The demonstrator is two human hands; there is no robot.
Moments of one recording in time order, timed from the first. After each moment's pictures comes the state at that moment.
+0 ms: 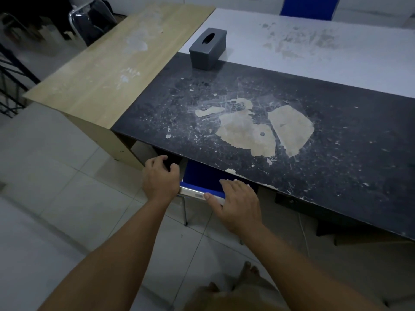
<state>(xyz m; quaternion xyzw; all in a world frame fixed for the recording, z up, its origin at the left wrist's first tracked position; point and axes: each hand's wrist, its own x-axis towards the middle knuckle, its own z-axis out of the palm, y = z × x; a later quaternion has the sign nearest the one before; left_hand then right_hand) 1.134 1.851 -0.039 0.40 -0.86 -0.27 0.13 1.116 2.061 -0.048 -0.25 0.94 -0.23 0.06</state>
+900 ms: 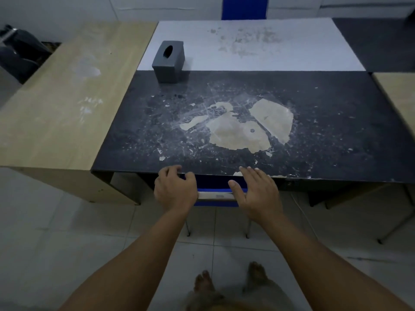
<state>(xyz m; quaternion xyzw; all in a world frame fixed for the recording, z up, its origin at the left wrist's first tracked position) 1.102 1.802 -0.033 0.29 -0.90 -0.31 0.07 1.110 2.010 -0.047 -0.05 0.97 -0.24 0.02</state>
